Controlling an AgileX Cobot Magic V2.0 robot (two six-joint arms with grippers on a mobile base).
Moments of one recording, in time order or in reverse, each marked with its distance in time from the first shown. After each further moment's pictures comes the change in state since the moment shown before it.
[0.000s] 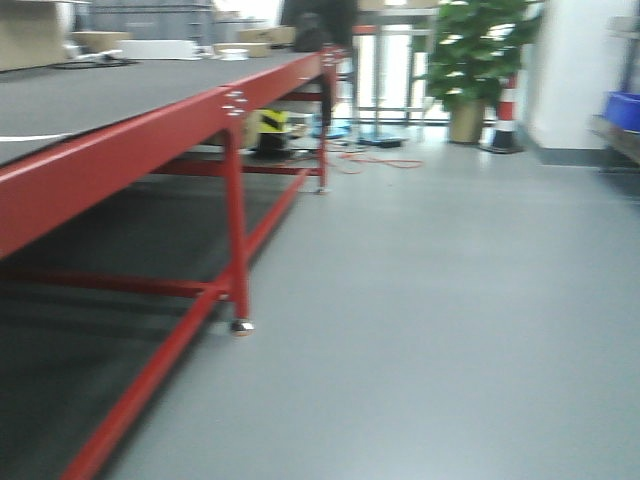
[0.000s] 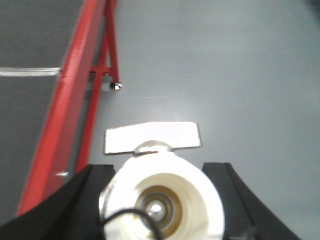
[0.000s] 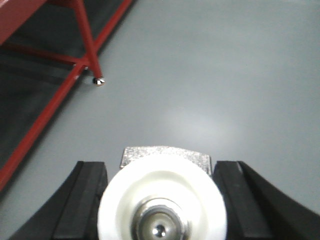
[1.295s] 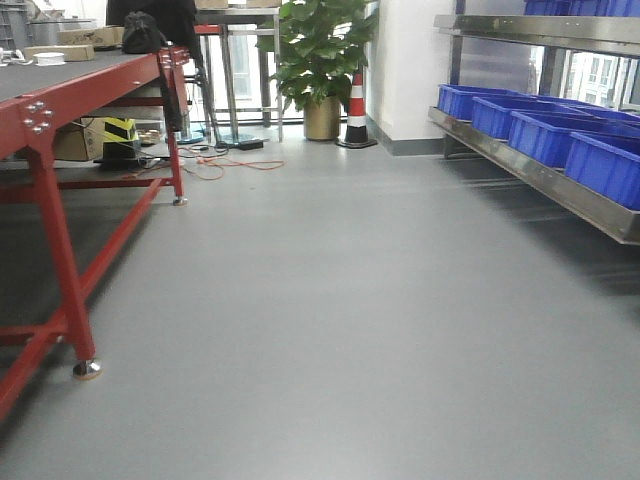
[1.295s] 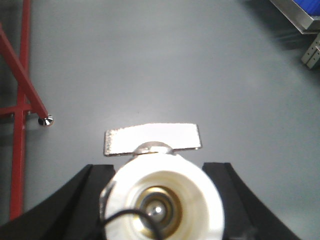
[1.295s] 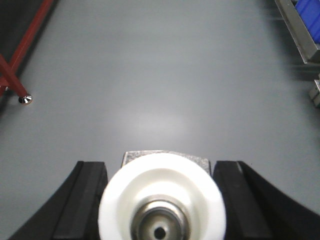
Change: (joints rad) left arm 0.000 0.000 0.000 0.000 0.000 0.000; right arm 0.000 0.000 0.000 0.000 0.000 0.000
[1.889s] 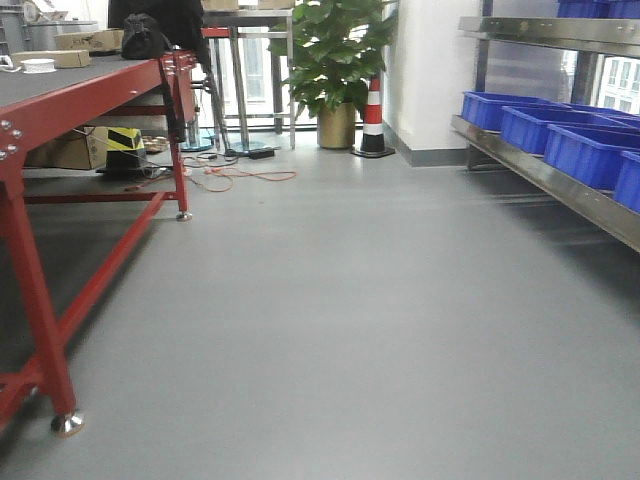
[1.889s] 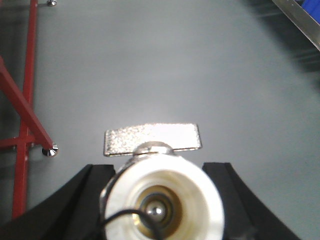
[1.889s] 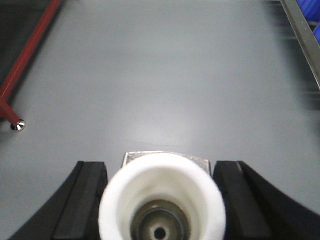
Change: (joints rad) left arm 0.000 0.000 0.000 0.000 0.000 0.000; right arm 0.000 0.000 0.000 0.000 0.000 0.000
